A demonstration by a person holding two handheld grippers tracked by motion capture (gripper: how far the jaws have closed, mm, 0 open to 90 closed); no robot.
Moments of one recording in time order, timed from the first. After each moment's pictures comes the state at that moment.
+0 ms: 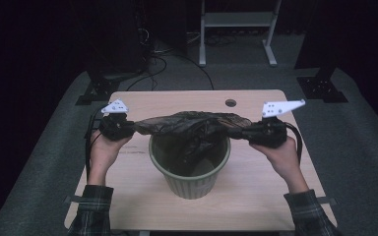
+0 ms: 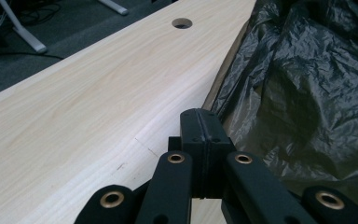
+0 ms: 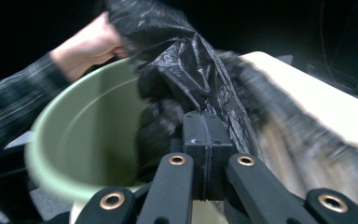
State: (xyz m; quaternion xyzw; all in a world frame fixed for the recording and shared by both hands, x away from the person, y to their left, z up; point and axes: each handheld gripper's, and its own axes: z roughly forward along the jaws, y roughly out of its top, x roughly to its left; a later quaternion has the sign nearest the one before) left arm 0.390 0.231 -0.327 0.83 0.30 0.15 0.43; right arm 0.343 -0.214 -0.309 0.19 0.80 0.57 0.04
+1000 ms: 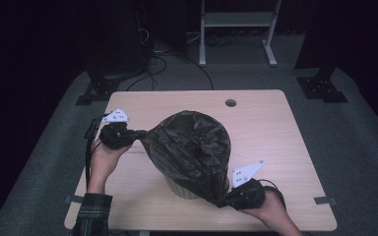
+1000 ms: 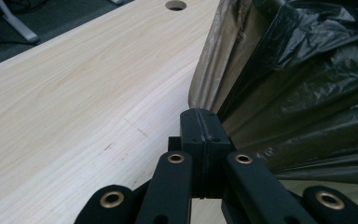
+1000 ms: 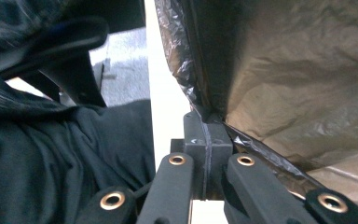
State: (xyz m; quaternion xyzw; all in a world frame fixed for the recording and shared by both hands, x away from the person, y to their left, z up) left arm 0.382 0.233 -0.346 0.84 0.30 0.14 0.43; right arm 0.268 -0.163 -0.430 0.14 0.89 0.43 -0.08
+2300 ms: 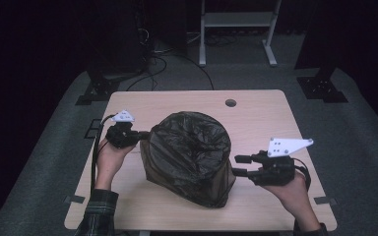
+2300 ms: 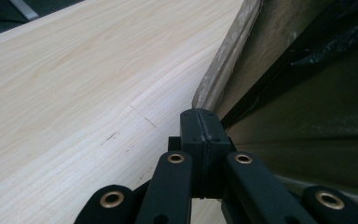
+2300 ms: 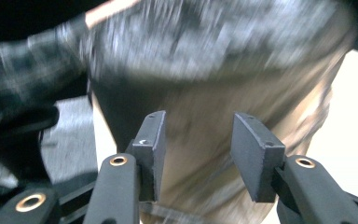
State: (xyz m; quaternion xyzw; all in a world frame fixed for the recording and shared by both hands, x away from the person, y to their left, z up) left arm 0.403 0.228 -0.372 0.84 0.33 0.13 0.41; right arm 0.282 -0.219 -0.340 0.21 0.81 0.55 0.07
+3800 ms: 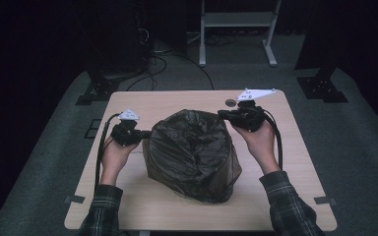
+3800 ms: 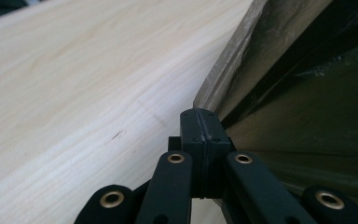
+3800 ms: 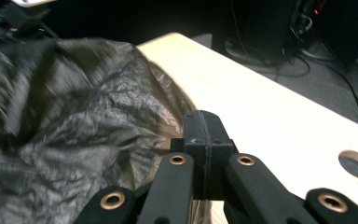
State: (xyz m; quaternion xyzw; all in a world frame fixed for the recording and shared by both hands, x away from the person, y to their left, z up) left arm 0.422 0.223 -0.392 0.85 0.35 0.12 0.38; right arm 0.412 -0.171 -0.325 0.32 0.80 0.48 0.16
